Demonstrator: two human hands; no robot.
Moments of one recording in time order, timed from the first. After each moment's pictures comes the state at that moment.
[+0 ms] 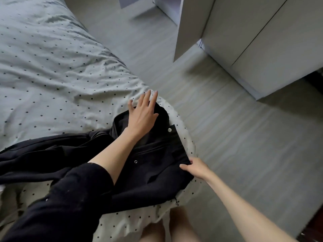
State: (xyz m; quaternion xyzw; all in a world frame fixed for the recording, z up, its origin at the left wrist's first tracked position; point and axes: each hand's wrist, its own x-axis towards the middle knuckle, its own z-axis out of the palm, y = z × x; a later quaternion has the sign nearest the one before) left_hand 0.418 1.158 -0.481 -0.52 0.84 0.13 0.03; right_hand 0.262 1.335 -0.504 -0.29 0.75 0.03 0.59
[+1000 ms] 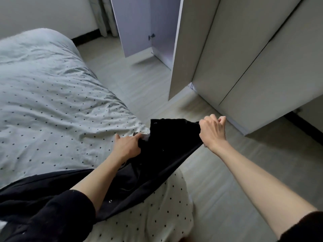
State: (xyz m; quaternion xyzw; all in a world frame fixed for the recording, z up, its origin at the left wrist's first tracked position) left_hand 0.425 1.122 -0.412 -0.53 0.82 0.15 0.18; right_hand 0.160 1.182 -0.368 -0.61 0.78 0.08 0.00
